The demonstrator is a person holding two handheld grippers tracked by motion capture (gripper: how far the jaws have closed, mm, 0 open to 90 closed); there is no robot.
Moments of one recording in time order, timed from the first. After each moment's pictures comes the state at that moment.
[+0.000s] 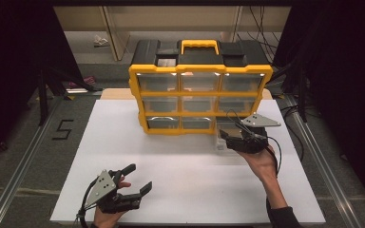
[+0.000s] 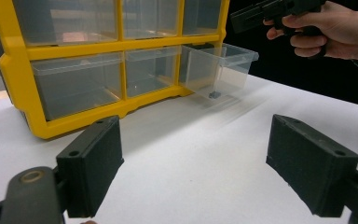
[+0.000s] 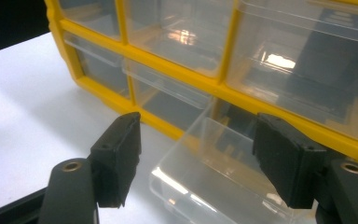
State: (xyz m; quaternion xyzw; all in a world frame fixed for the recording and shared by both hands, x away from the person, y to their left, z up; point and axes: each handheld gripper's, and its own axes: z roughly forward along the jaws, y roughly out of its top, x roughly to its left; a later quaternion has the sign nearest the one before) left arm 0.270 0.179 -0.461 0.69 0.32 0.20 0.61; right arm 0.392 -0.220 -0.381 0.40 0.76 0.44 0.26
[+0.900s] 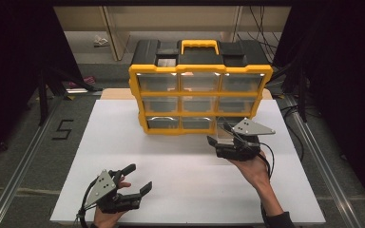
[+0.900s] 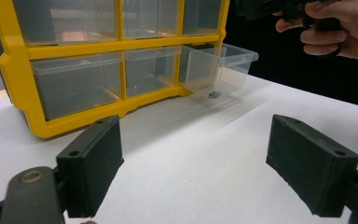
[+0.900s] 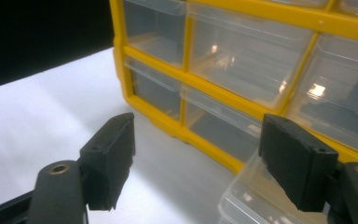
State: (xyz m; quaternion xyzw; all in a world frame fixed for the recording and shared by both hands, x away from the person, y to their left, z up) left arm 0.270 0.179 -0.461 0.69 0.32 0.20 0.61; right arm 0.366 -0.193 -0.370 0.35 0.76 0.49 0.24
